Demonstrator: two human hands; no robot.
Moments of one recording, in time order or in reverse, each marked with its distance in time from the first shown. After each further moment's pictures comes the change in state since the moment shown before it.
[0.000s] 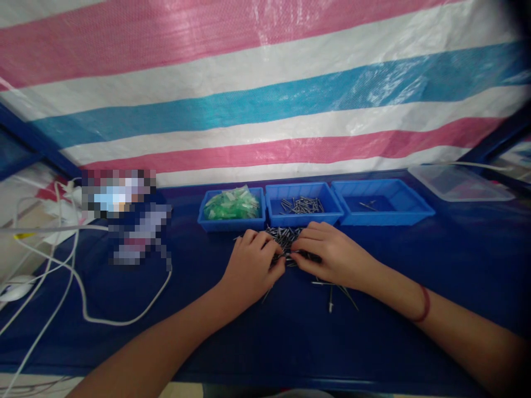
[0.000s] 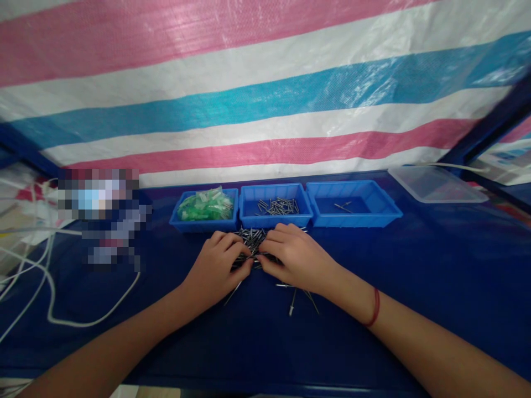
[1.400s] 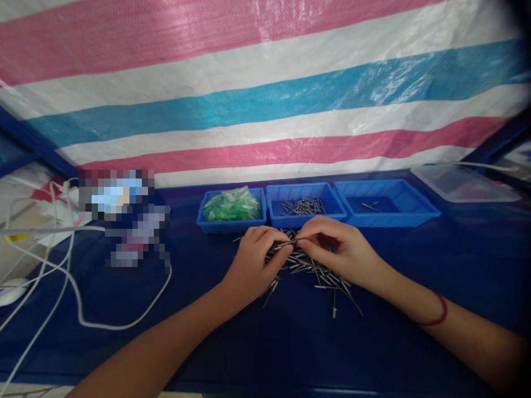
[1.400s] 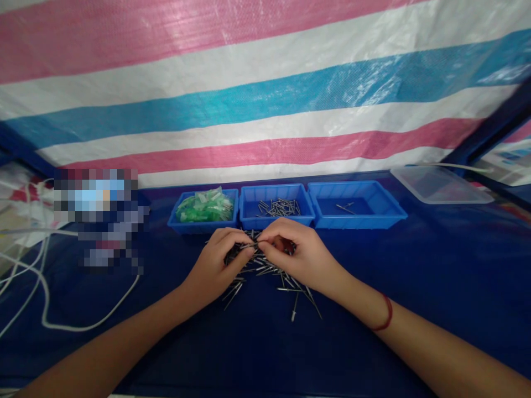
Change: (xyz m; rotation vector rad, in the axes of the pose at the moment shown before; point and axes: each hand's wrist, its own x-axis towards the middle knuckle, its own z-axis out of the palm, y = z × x) left_hand 0.010 -0.003 -0.004 -0.448 0.143 0.004; right_hand 0.003 -0.007 -0.004 0.613 0.275 0.303
